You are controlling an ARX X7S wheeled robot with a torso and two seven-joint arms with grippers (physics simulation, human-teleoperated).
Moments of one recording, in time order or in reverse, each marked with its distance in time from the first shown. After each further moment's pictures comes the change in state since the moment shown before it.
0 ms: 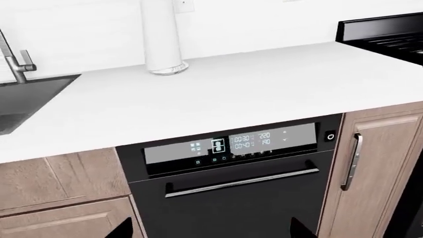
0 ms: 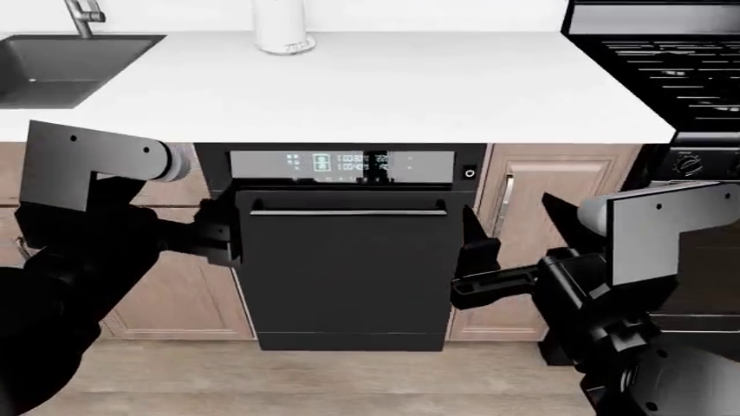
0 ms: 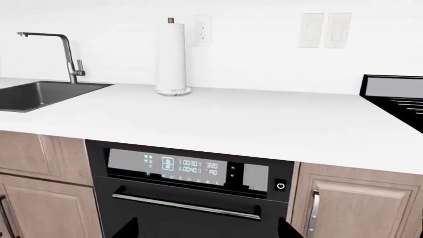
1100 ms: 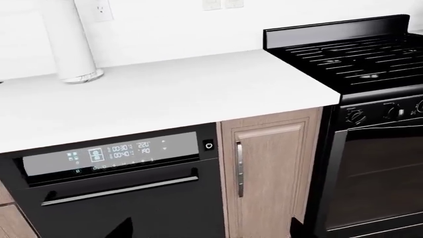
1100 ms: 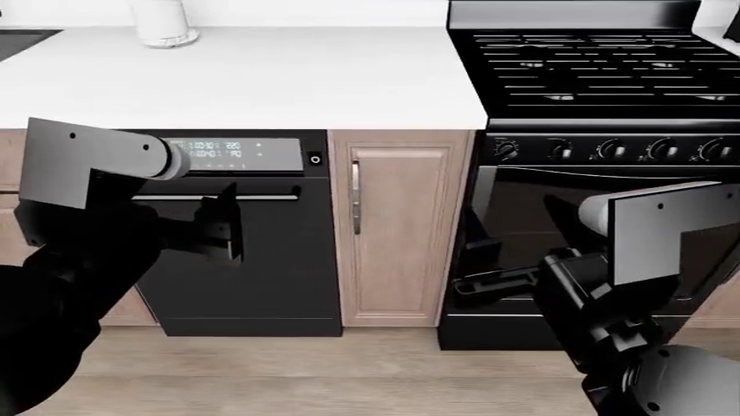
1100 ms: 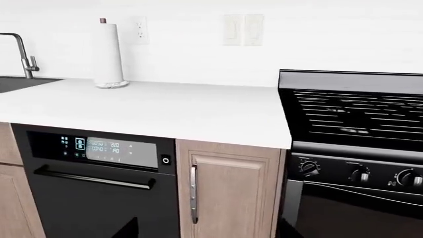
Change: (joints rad) left arm -0.008 0.017 -0.019 -0.001 -0.007 -0.027 -0.005; right arm 0.003 -0.016 0.026 -0.004 0.008 0.034 0.002
